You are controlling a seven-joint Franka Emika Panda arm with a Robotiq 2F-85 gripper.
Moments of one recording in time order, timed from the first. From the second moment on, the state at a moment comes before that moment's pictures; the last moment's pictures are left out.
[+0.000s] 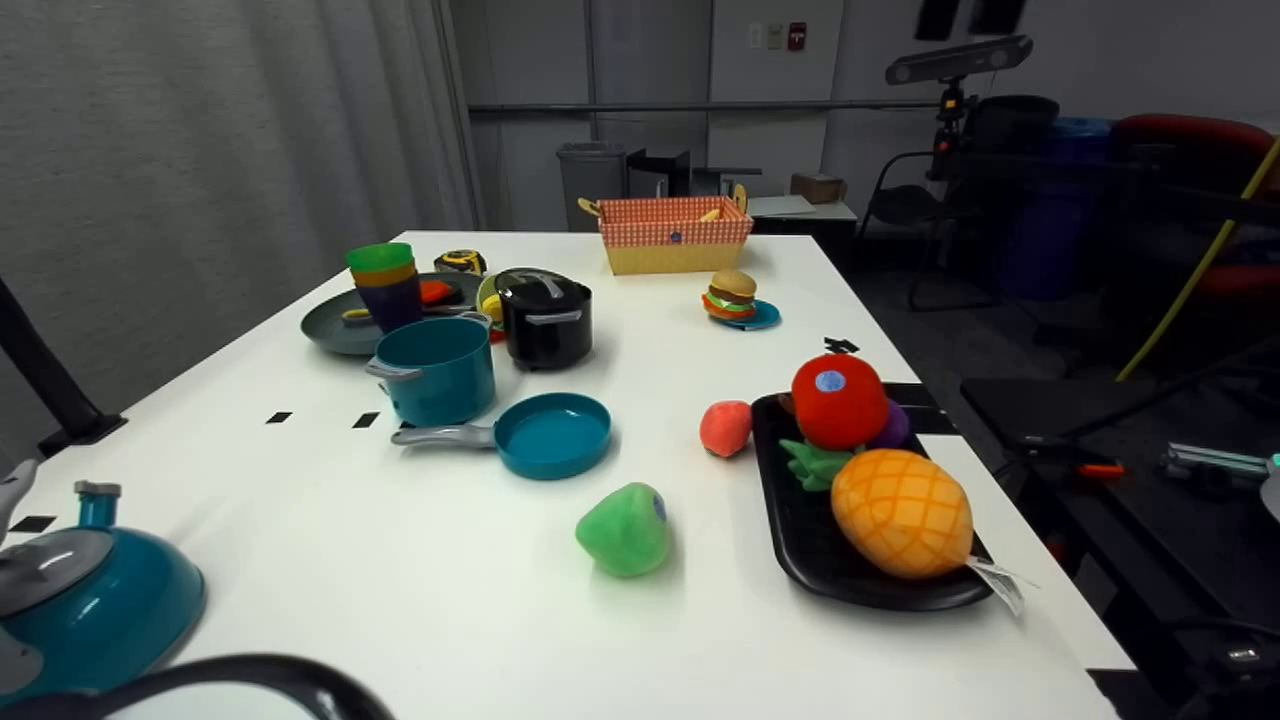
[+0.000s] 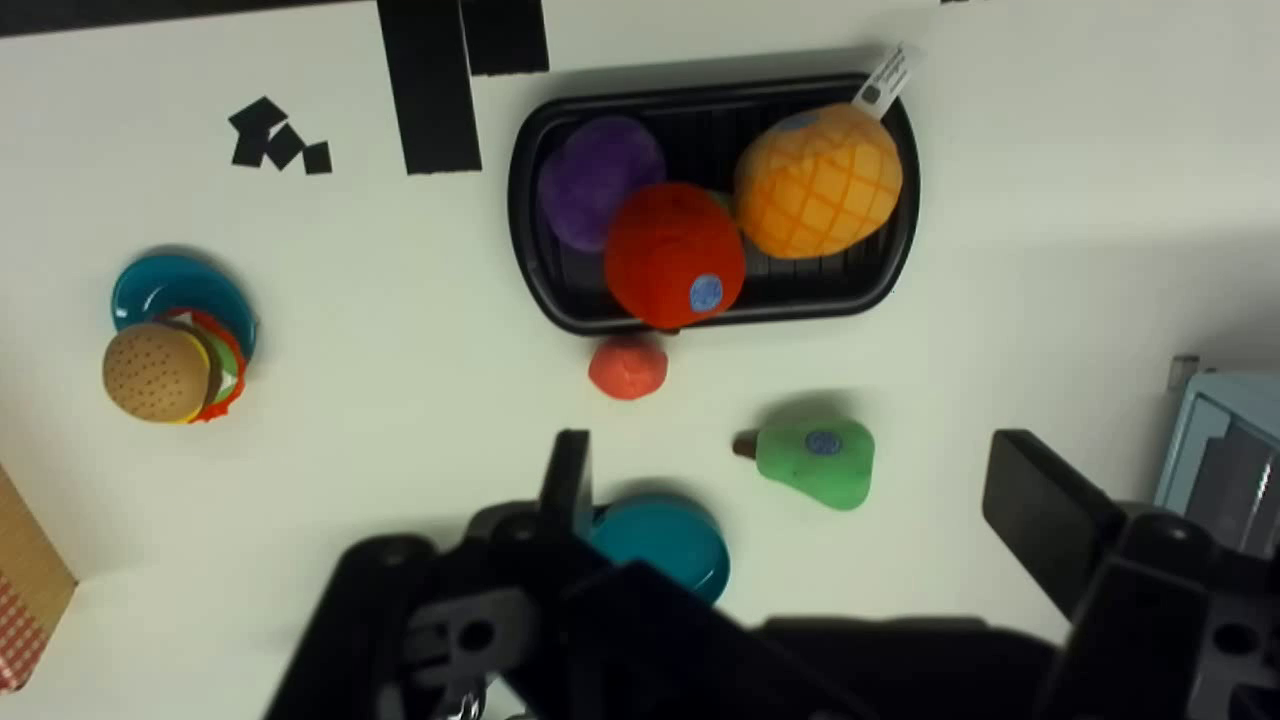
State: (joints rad) arm -0.04 -0.47 -0.03 -2.31 -0.03 1.91 0.02
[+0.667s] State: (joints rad) arm -0.07 -0.13 -0.07 -1.86 -0.03 1.93 0.03
